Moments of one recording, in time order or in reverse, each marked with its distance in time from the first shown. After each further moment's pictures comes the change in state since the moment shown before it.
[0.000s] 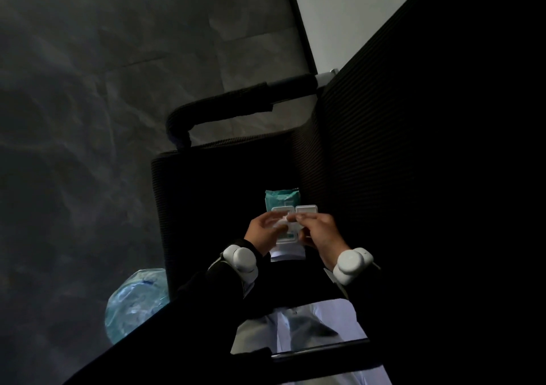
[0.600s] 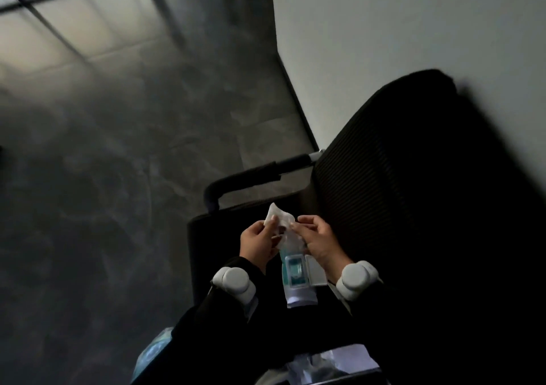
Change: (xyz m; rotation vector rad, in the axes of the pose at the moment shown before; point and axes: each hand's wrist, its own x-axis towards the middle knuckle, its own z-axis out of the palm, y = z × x) left_hand -0.111 0.135 -0.035 -0.422 0.150 0.135; right_hand -0.099 -0.114 0.027 -0.013 -0.003 -0.256
